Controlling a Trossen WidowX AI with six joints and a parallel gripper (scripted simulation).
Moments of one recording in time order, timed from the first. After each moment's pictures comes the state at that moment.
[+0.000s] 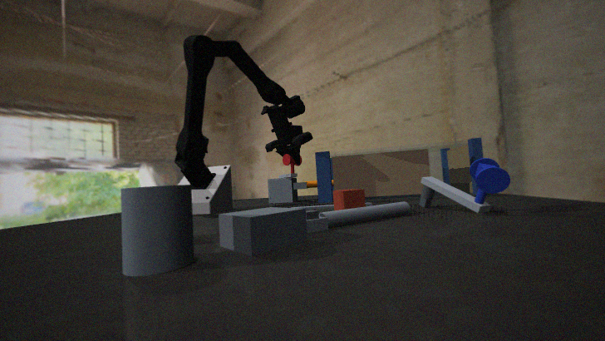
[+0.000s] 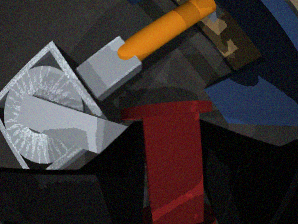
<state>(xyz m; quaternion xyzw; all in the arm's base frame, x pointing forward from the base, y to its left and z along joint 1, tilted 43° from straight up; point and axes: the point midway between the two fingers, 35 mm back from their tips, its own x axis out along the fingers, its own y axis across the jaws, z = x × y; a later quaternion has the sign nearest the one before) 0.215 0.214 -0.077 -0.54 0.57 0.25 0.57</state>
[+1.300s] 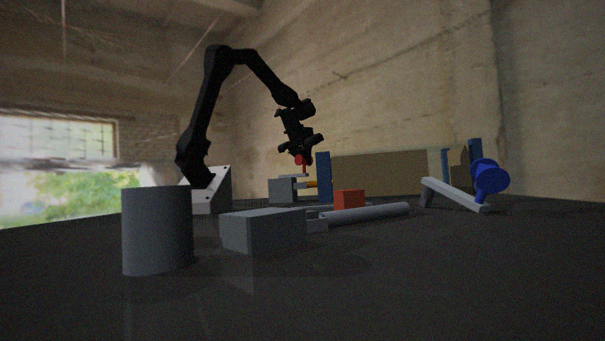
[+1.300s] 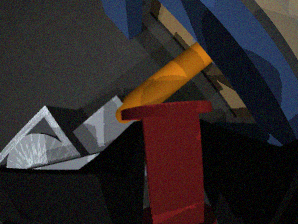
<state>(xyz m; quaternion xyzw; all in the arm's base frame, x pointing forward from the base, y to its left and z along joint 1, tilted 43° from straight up) 0.242 0.250 -0.107 -0.55 0.56 0.25 0.57</state>
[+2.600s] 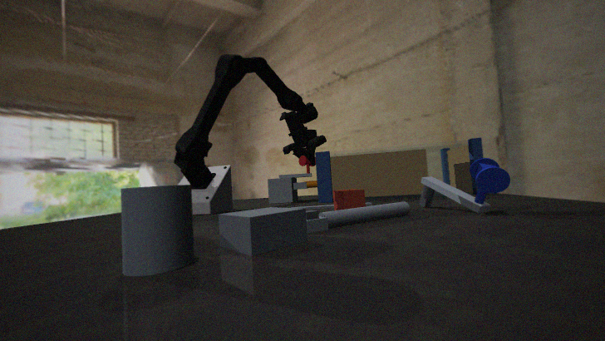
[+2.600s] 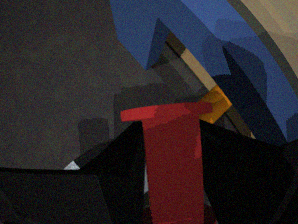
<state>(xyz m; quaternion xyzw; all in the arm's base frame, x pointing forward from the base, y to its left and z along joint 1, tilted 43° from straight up) 0.242 0.286 -0.139 -0.54 0.56 0.24 0.58</state>
